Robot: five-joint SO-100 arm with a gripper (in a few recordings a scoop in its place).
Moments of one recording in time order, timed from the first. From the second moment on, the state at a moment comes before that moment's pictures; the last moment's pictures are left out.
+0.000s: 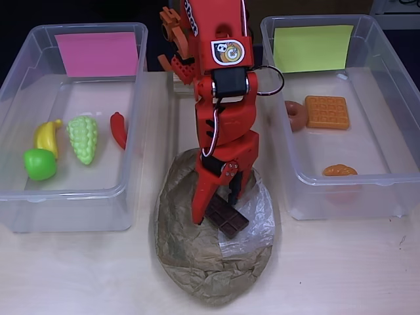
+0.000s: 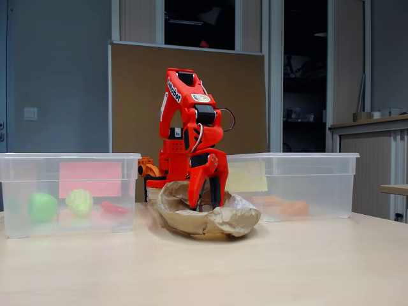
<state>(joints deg) -11.3 77.8 115.8 36.6 50.5</state>
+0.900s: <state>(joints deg) -10.3 61.9 98.6 41.9 41.0</state>
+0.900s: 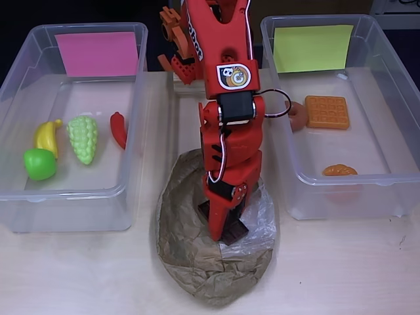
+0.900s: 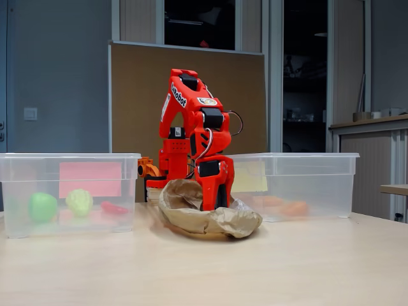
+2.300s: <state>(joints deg) -43.4 115.9 117.4 22.8 56.8</state>
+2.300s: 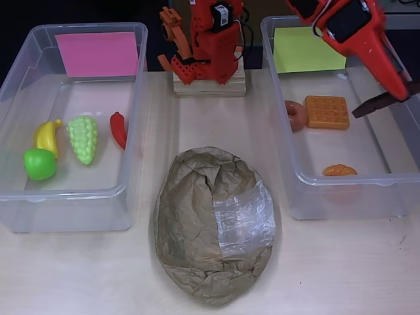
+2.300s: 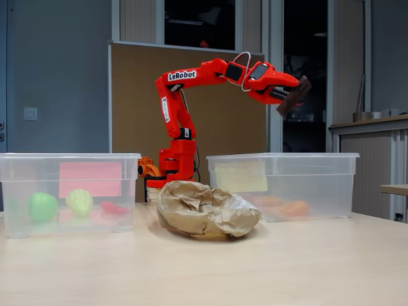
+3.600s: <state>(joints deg) -64.5 123.1 142.3 15.7 101.4</state>
